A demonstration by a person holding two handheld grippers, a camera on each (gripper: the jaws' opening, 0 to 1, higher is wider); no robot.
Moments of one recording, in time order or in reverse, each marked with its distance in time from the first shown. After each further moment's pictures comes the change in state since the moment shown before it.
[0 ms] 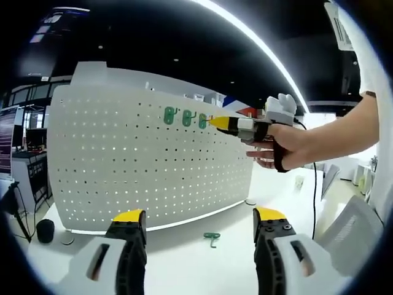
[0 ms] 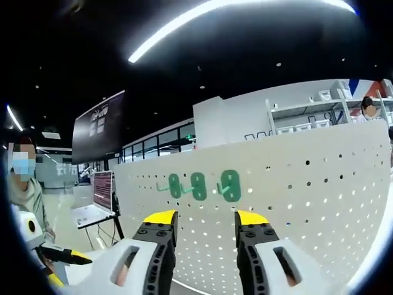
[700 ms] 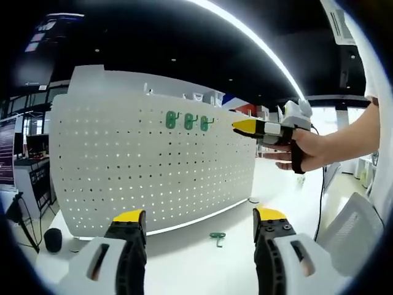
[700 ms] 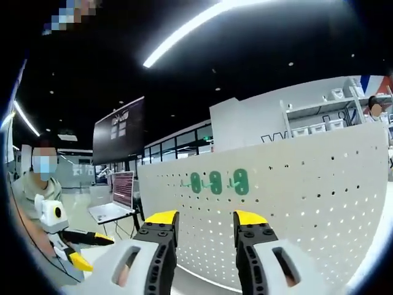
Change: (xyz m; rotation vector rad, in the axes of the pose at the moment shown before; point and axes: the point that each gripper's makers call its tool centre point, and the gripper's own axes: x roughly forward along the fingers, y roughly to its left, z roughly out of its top) left arm -0.008 0.008 0.012 0.048 0.008 0.005; right arm -0.059 0.016 0.005 0.012 -0.024 0.135
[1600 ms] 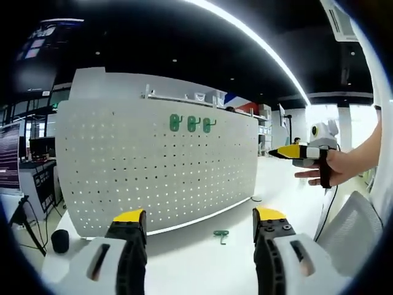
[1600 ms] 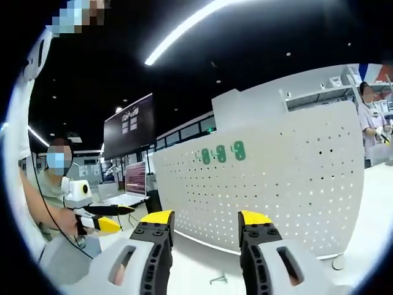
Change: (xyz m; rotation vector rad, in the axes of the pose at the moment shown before) left arm -0.011 0.003 0.003 0.011 0.011 0.025; right arm -0.086 0.018 -0.040 0.051 0.070 0.017
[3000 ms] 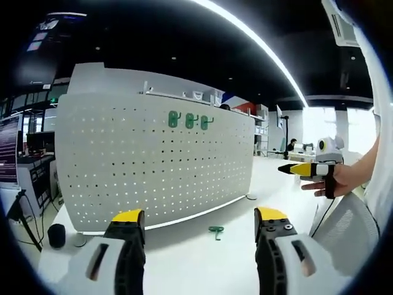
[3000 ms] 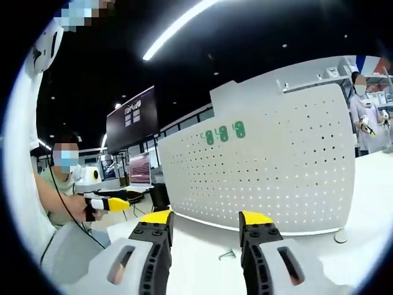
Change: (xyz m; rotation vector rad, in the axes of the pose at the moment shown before) left arm -0.008 -0.002 -0.006 -0.027 0.009 -0.030; right arm -0.034 0.014 -0.037 0.034 0.053 0.002
